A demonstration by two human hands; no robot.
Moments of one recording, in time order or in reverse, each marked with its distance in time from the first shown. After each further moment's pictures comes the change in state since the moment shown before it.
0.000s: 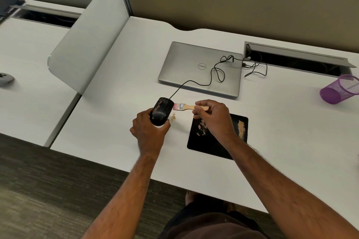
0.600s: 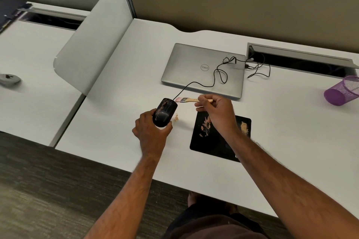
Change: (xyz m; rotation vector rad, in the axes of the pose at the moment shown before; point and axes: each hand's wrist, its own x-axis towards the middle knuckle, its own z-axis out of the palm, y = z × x) left_hand -0.001 -0.001 -0.005 0.033 -0.004 0.035; right_hand 0.014 -0.017 -0.001 0.152 0.005 0.021
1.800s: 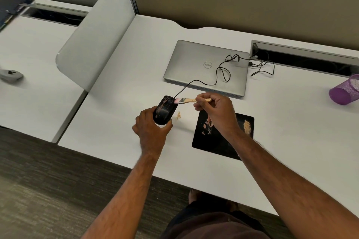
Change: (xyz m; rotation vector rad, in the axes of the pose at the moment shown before) left_hand 0.002 -0.004 -0.006 0.012 0.000 0.006; right_hand -0.002 0.006 0.004 -0.132 -0.075 -0.118
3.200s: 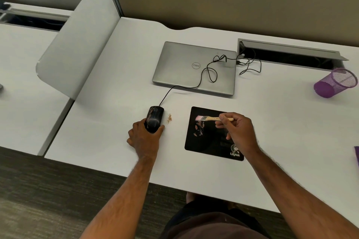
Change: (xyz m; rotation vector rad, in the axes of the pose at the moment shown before) left_hand 0.002 -0.024 0.036 0.090 -0.136 -0.264; right_hand -0.047 0.066 -0.069 0.061 0.174 0.167
